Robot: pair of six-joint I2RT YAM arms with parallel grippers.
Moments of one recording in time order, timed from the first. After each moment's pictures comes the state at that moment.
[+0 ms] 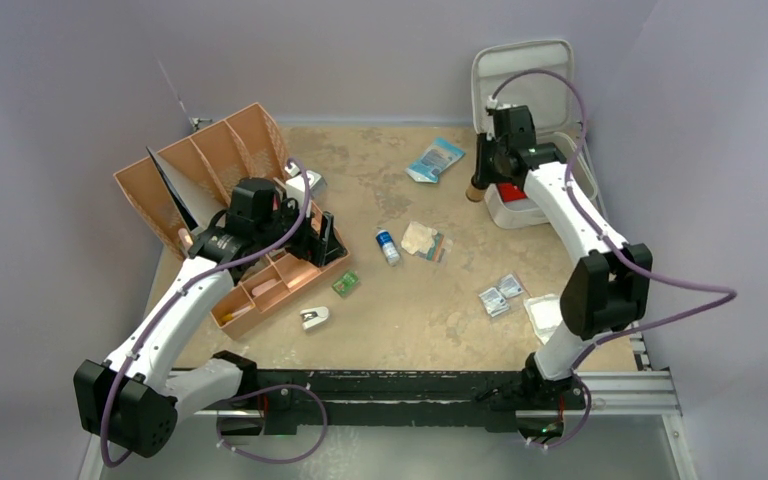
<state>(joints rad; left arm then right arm) -0.35 1.08 0.95 -0.52 0.49 -0.07 0.23 1.69 1.51 -0.65 0.09 0.19</state>
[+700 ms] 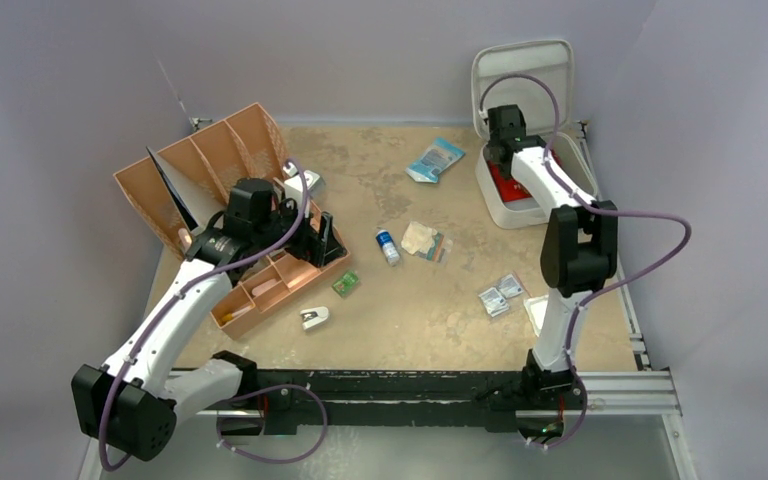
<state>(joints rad) -0.35 1.07 0.95 -0.52 0.49 -0.07 0.17 1.95 1.66 -0.59 0.49 -0.26</state>
